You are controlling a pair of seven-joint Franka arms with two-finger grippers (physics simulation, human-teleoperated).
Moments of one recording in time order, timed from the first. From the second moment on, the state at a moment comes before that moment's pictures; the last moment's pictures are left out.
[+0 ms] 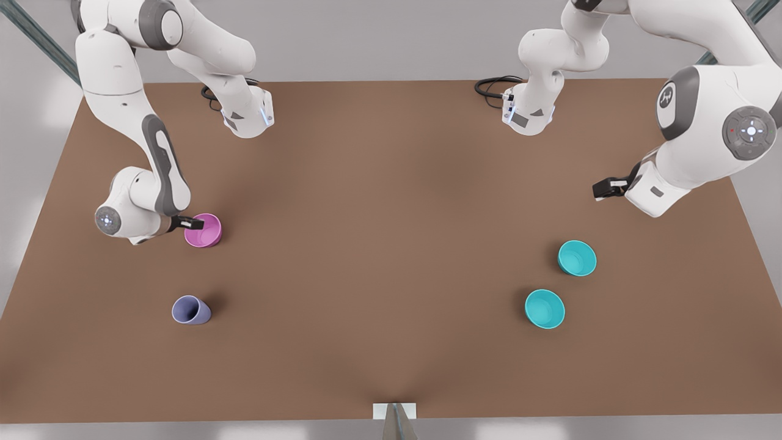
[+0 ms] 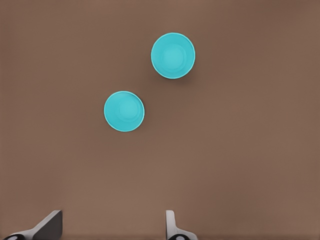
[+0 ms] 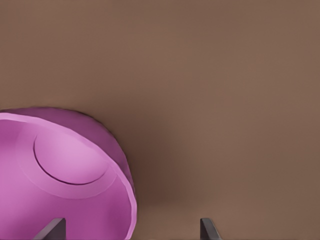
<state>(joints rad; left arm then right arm) -0.13 0.15 0.06 -1.39 0.02 1.33 -0.12 -0.14 0.34 -0.12 -2.24 0.03 2.17 -0.03</state>
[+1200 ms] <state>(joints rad) -0.13 0.15 0.07 -1.39 0.02 1.31 -0.12 0.41 0.52 -0.11 -1.80 0.55 2.08 0.04</state>
